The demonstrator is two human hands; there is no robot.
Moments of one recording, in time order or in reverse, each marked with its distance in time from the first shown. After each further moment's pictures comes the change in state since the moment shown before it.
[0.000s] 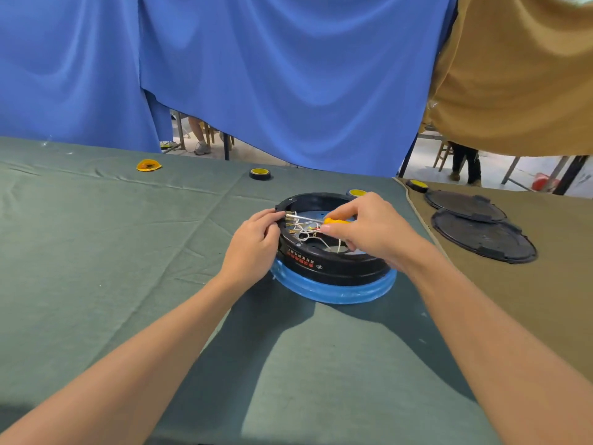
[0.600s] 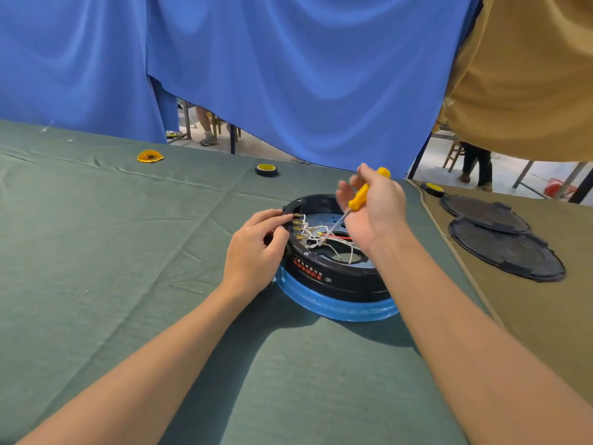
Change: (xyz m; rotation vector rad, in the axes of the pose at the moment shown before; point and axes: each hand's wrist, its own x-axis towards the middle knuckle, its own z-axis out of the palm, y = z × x) left_hand 0.005 -0.012 0.008 -0.128 0.124 0.038; right_hand 0.066 -0.007 0.028 1.369 0.412 0.273
